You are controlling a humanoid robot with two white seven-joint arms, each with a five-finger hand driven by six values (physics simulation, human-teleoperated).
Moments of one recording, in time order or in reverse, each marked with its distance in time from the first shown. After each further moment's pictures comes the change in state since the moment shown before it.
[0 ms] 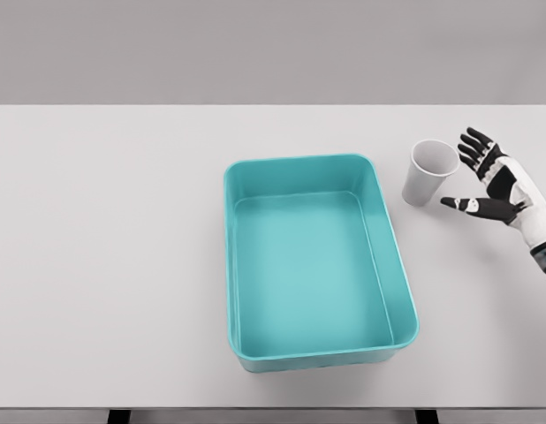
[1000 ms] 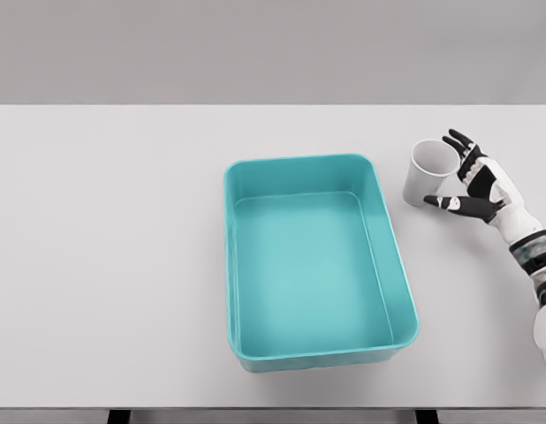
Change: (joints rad) left arm 0.000 0.000 0.000 0.000 0.000 0.000 0.000; right arm -0.051 0.046 0.031 0.077 0.001 0.001 0.000
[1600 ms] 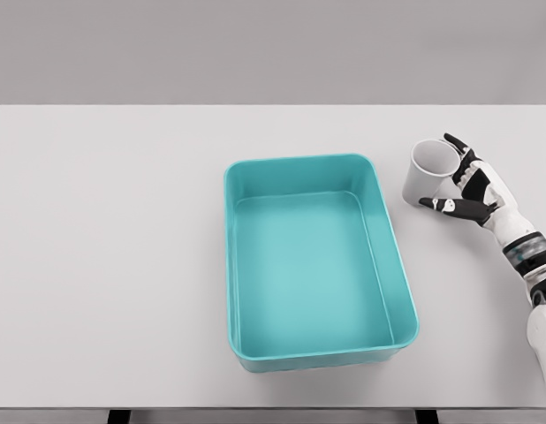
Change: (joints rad) left arm 0.000 0.000 0.000 0.000 0.000 0.000 0.000; right arm -0.015 0.018 0.001 0.038 0.009 0.002 0.000
